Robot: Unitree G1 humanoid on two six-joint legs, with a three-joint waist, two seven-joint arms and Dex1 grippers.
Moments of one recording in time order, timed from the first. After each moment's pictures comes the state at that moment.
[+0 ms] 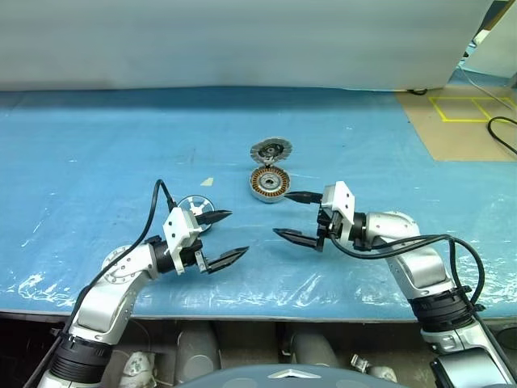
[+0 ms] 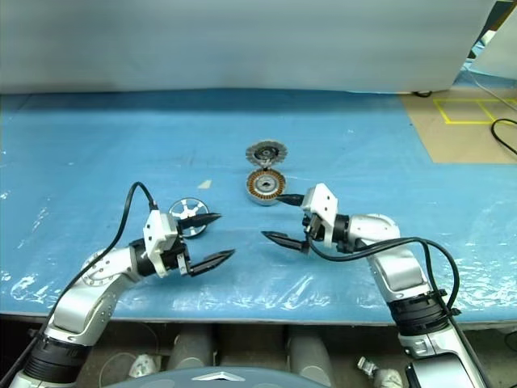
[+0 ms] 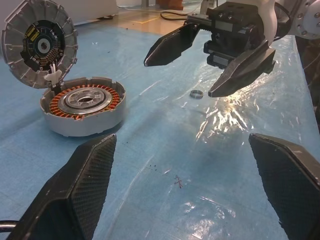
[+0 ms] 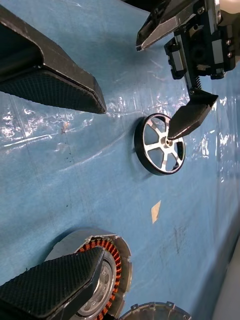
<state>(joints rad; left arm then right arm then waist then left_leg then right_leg) 0.00 0.49 -0.09 -0.26 -0.40 0.12 -0.93 -0.28 -0.53 0.16 -0.13 0.29 0.23 1.01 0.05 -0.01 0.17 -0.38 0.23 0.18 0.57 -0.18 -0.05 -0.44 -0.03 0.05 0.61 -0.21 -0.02</state>
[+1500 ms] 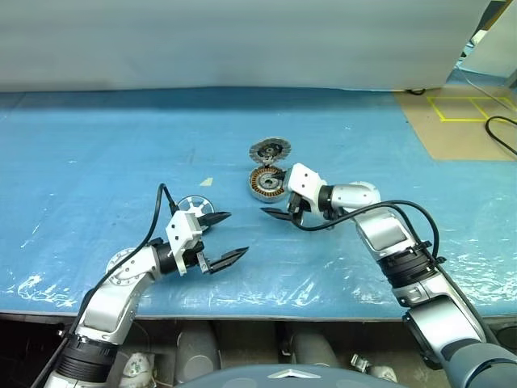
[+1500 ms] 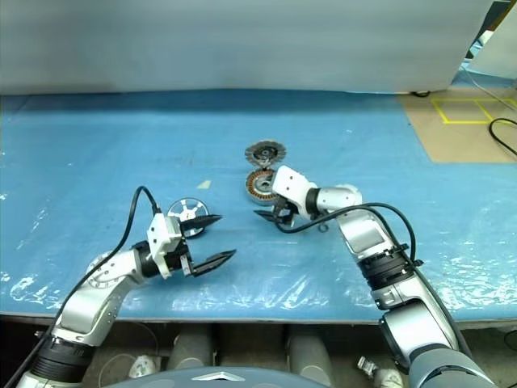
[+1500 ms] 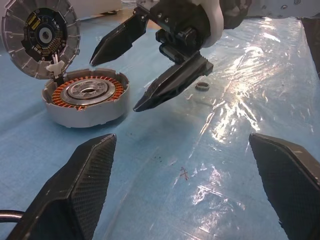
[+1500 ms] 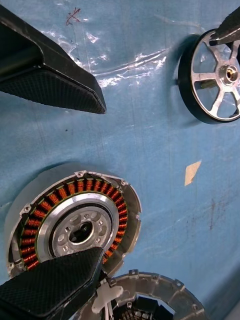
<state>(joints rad) 0.00 0.46 -0.10 -0.20 -0.35 0.06 -0.92 -0.57 -0.45 0.33 0.14 -0.03 0.20 0.89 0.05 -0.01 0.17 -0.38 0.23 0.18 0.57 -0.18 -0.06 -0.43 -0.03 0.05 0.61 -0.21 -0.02</state>
